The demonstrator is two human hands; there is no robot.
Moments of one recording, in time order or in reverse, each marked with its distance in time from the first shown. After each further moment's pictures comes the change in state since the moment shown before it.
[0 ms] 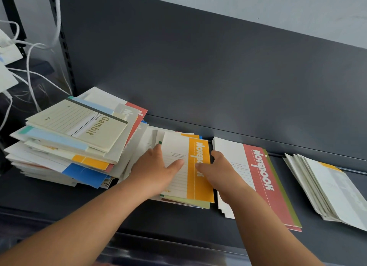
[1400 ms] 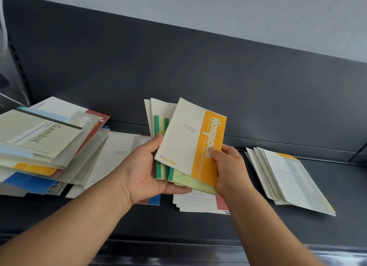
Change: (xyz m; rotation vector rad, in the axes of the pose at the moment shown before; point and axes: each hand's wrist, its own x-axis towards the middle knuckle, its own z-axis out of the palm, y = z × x) left_hand -0.034 0.096 0.018 -1.428 -0.576 -0.124; right_hand -0.012 0.051 -0.098 0.787 0.220 -0.102
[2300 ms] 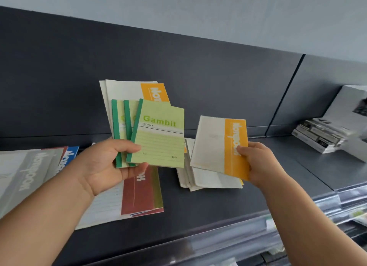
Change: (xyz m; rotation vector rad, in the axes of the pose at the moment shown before) left_hand 0.076 -0.049 0.131 0.200 0.020 0.120; right_hand 0.036 -0.065 -0.274 -0.127 0.335 -0.015
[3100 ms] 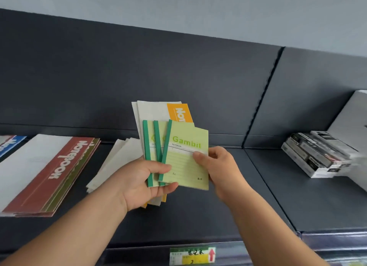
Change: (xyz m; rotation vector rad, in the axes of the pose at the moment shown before) left_hand 0.091 -0.137 0.237 -0.041 0.129 -0.097; right_hand 0.111 0.002 -0.119 -0.111 -0.427 -0.076
